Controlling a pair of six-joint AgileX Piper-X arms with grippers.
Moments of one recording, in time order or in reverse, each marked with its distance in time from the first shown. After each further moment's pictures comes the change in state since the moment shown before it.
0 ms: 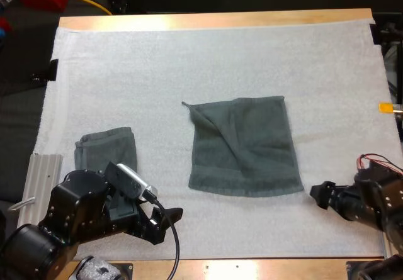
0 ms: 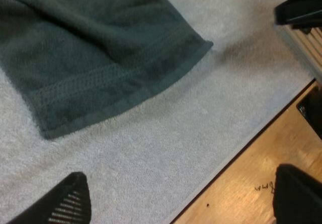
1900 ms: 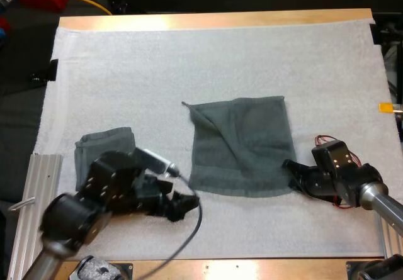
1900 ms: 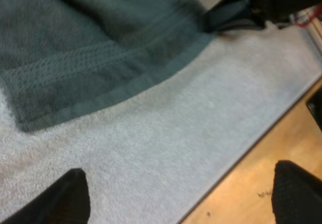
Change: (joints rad) left arm 0.000 0.163 0.144 -0.204 0.050 -0.067; right arm 0.000 0.616 0.048 -0.498 -0.131 0.221
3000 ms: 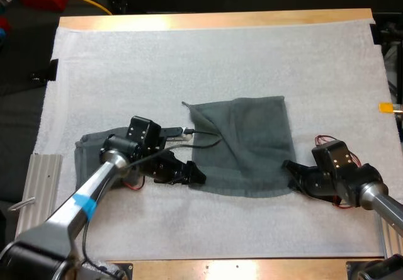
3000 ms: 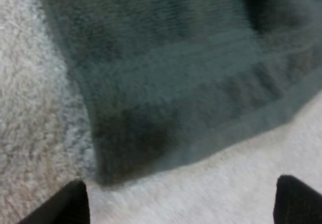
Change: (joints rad) left arm 0.208 0.694 0.049 -0.279 0.182 0.102; right arm 0.000 0.000 0.000 0.000 -0.011 -0.013
